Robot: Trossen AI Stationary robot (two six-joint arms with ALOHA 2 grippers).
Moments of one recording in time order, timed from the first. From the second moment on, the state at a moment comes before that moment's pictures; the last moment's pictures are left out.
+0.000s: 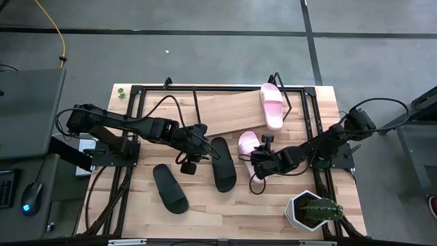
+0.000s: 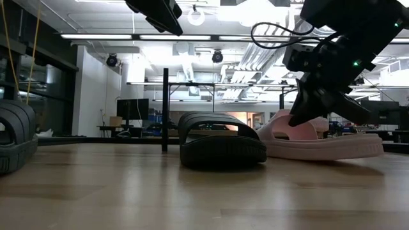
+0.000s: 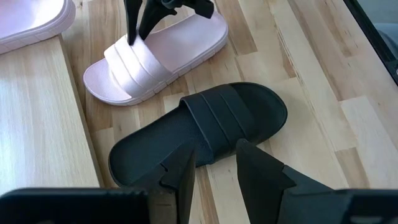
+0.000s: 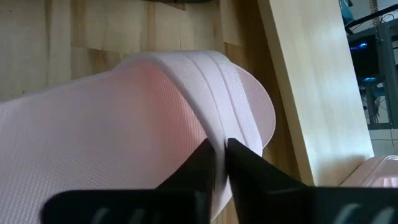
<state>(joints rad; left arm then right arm) -0.03 1.46 1.23 -0.63 -0.01 0.13 0.36 1.55 0.75 -0.44 0.74 0.16</state>
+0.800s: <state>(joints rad) -0.03 1.46 1.23 -0.63 -0.01 0.14 0.37 1.55 0.80 -0.51 0.71 0.18</state>
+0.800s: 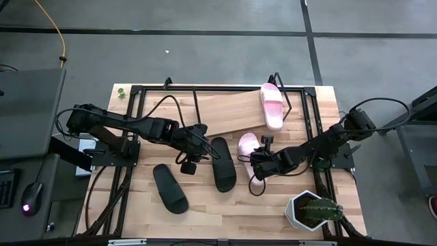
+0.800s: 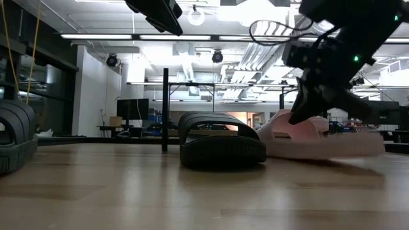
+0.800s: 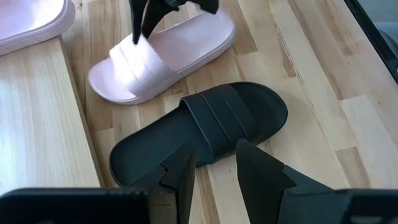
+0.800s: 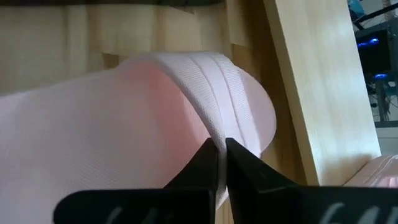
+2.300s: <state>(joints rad) -0.03 1.46 1.23 -0.63 -0.02 0.14 0.18 1.35 0.97 -0.67 0.85 -0.10</state>
